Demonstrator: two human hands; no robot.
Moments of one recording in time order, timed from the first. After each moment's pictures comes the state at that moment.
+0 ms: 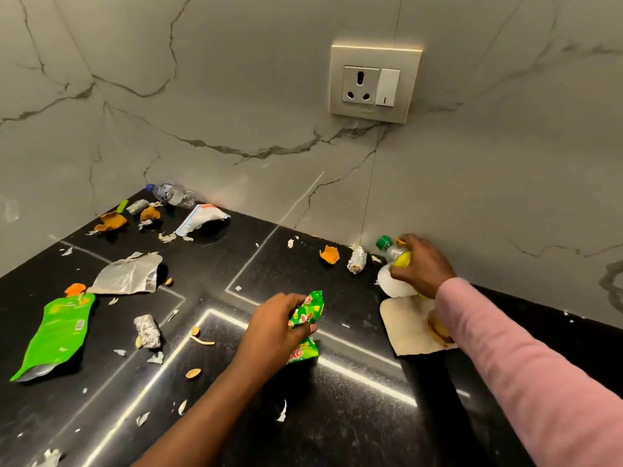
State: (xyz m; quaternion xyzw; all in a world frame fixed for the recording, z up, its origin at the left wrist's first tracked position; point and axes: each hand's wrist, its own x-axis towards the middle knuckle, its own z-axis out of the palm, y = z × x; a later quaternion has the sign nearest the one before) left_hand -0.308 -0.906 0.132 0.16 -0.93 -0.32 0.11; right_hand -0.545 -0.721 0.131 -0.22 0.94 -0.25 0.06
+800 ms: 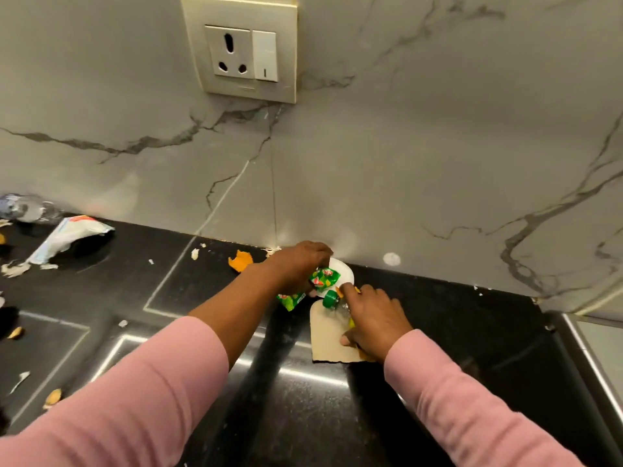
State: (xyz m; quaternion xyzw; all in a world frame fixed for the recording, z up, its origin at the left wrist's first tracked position) left_hand -0.531 -0.847 0.124 -0.18 -0.98 -0.06 -0.11; right_hand -0.494 -0.663 0.112 -0.24 0.96 0.01 0.14
